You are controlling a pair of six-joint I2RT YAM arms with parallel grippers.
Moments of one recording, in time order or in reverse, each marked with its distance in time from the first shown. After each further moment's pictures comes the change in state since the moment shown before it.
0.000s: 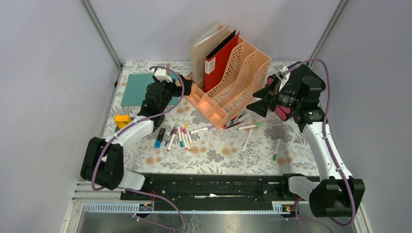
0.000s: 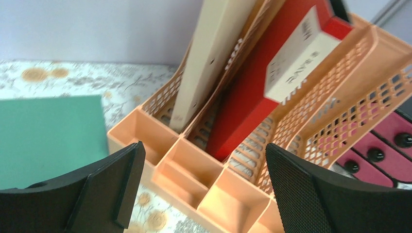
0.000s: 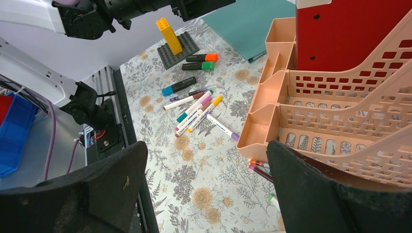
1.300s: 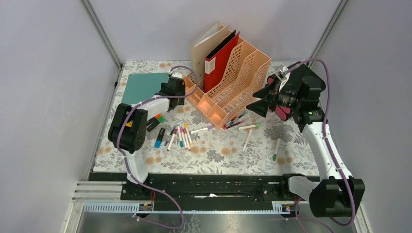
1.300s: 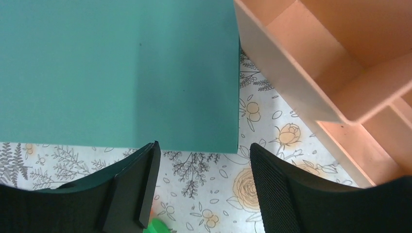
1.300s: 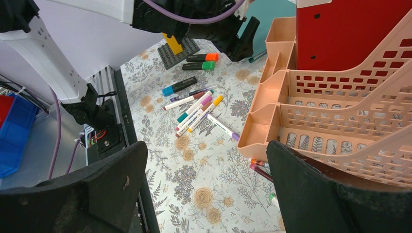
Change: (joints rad) left arm 0.010 0.442 0.343 -0.668 -0.455 0.187; right arm 0.000 0.000 -0.002 0.001 0.000 0.003
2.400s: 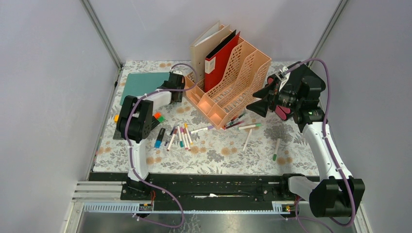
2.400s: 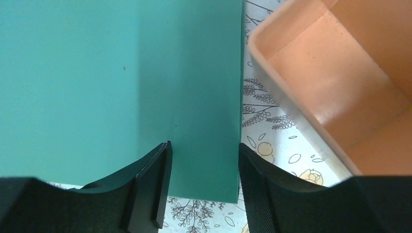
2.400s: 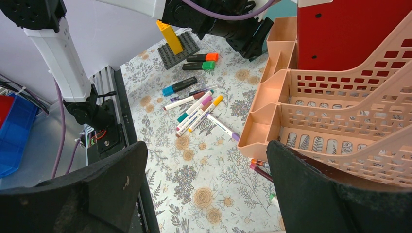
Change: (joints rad) left arm 0.046 0.211 0.200 -0.076 0.041 0.034; right arm 0.000 0.000 0.000 0.000 0.000 0.000
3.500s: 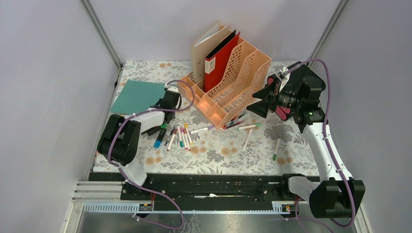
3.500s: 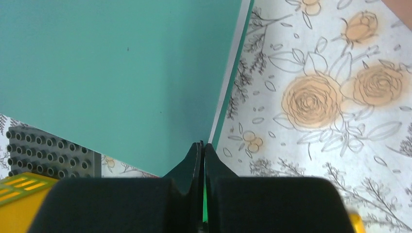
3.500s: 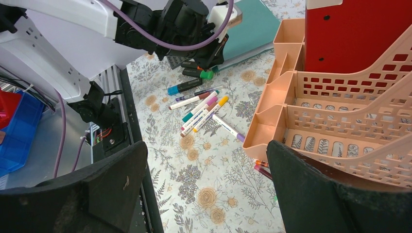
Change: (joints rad) left arm -0.058 -0.359 -0.450 0.062 -0.111 -0.002; right arm 0.000 -0.009 0.000 0.001 -0.023 0.008
